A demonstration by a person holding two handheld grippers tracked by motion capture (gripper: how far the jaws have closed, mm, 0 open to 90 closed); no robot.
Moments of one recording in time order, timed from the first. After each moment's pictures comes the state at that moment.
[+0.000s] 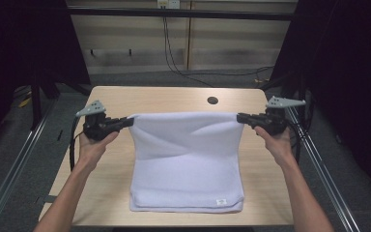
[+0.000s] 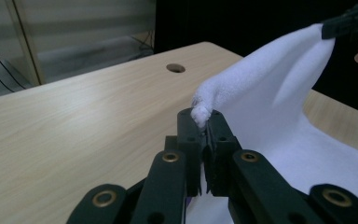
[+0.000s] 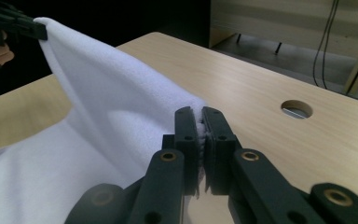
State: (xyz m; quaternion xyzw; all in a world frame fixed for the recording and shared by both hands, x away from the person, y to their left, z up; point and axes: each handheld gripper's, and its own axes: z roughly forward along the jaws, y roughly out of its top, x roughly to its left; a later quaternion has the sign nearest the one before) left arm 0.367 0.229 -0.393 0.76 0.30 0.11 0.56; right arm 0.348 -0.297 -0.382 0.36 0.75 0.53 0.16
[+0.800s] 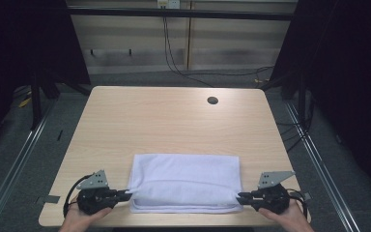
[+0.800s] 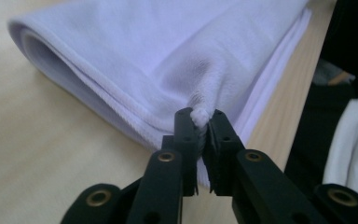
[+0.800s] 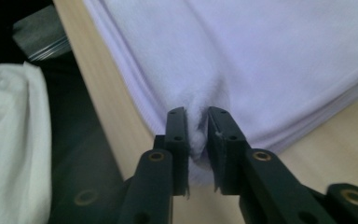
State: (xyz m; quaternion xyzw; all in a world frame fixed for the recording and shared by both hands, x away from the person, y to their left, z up) left arm 0.231 0.240 -0.477 0.86 0.26 -0.01 0.43; right arm 0.192 -0.274 -0.468 0.31 0.87 0.38 0.02
